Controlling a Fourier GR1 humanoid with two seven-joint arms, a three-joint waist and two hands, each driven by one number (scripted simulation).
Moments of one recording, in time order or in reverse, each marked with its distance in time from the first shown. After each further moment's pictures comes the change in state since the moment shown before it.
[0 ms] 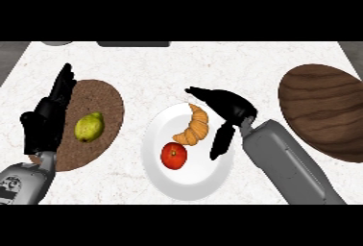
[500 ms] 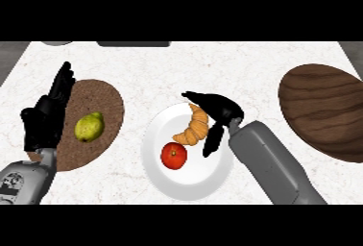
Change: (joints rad) left arm -0.010 -0.050 0.063 0.024 -0.049 -0.058 -0.003; right arm -0.020 0.106 -0.047 0.210 0.146 -0.041 -0.105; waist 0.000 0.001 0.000
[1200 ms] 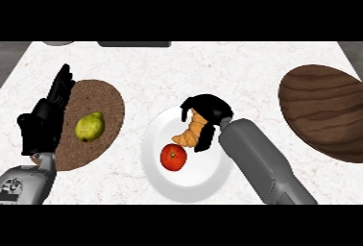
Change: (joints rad) left arm 0.031 -0.050 0.049 -0.043 -0.053 -0.058 0.008; right arm -0.085 0.076 -0.027 0.279 0.175 -0.141 -0.230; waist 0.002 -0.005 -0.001
